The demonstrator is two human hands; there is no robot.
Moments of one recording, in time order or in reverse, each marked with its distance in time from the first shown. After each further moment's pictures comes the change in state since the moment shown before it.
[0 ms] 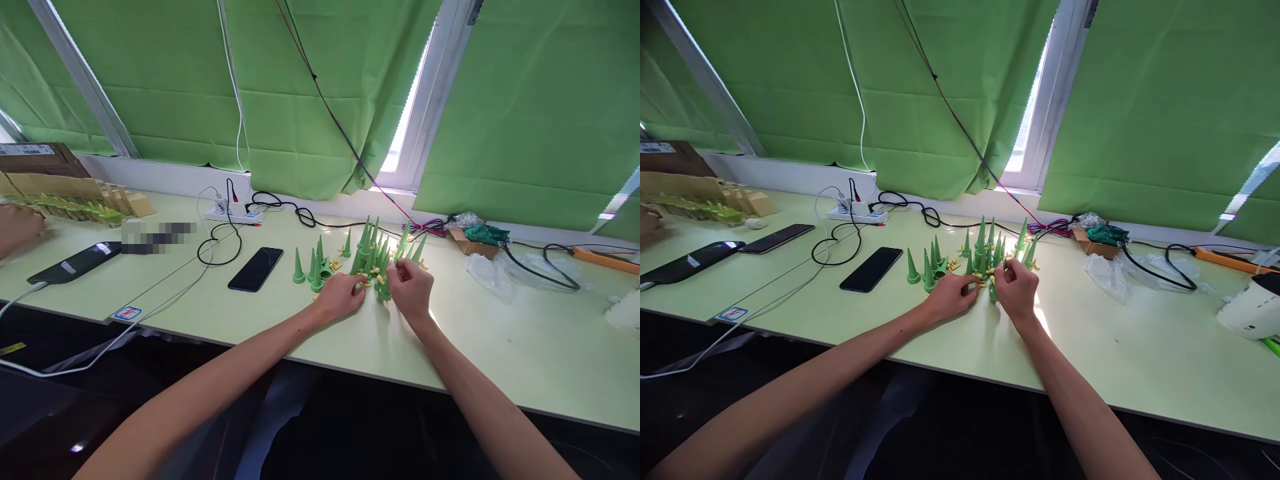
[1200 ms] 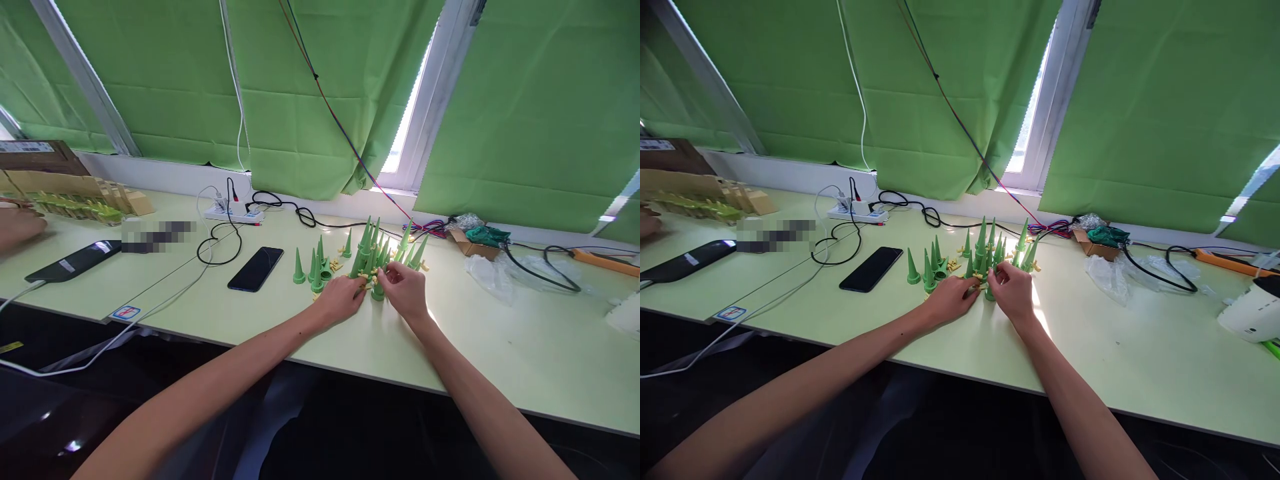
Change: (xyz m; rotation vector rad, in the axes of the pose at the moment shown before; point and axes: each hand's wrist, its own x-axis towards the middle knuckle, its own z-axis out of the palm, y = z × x) left_hand -0.002 0.006 -0.002 0.228 -0.115 0.004; right_hand -0.001 0.010 0.004 -0.027 -0.211 -0.012
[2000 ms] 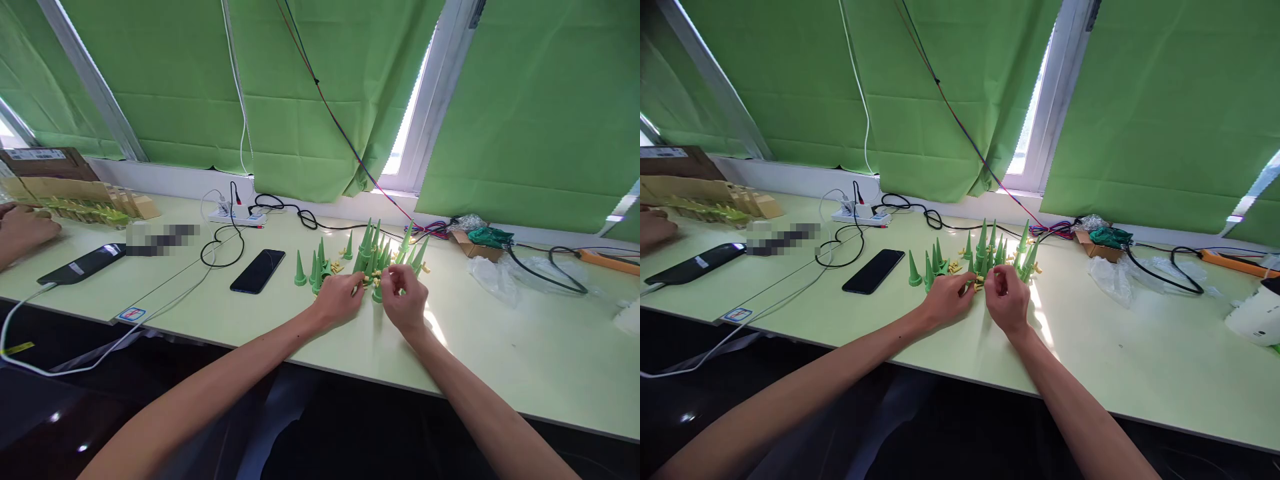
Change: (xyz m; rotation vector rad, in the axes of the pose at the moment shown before) left_hand -0.004 -0.003 -0.002 -0.038 0.282 0.027; right_hand -0.017 -0.023 0.003 0.084 0.220 -0.130
